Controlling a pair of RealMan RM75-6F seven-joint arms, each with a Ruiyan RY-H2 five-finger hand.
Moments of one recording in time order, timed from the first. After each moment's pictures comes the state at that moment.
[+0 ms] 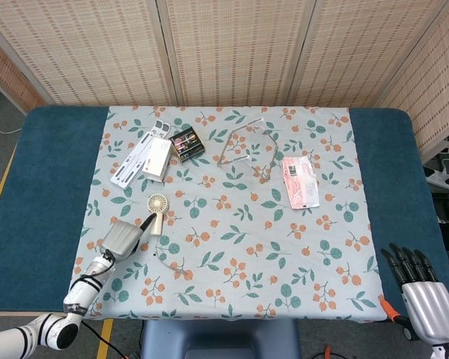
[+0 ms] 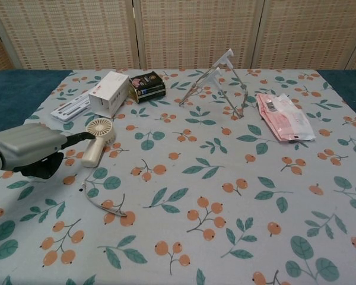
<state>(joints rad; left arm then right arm) -0.58 -1.55 -0.07 -1.33 1.27 0.92 0.51 -0.09 -0.95 -0.09 -1.94 -1.68 1.51 -0.27</state>
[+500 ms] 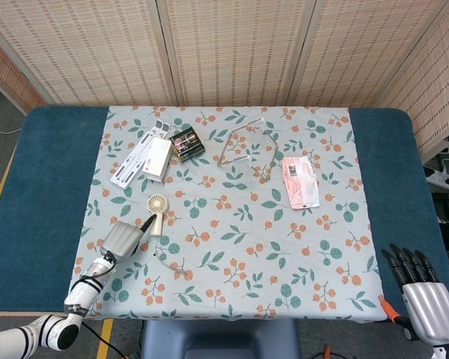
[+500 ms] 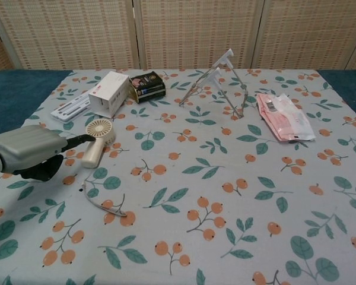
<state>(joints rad) -0.60 -1.55 -0.05 -1.34 1.23 0.93 0.56 -0.10 -0.94 -0.10 -1.94 -1.68 1.51 -0.27</state>
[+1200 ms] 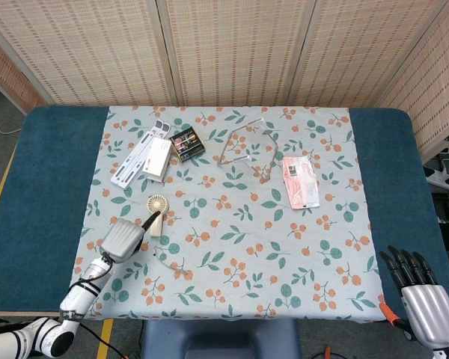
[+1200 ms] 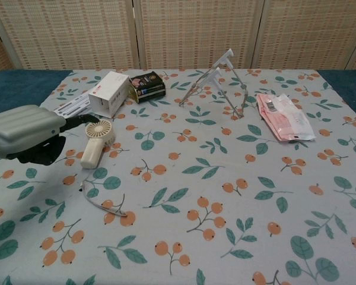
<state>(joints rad) -0.58 -1.49 -0.04 -1.44 1.37 1.08 0.44 -0.10 -0.94 -0.11 -1.95 -1.71 1.52 -0.27</state>
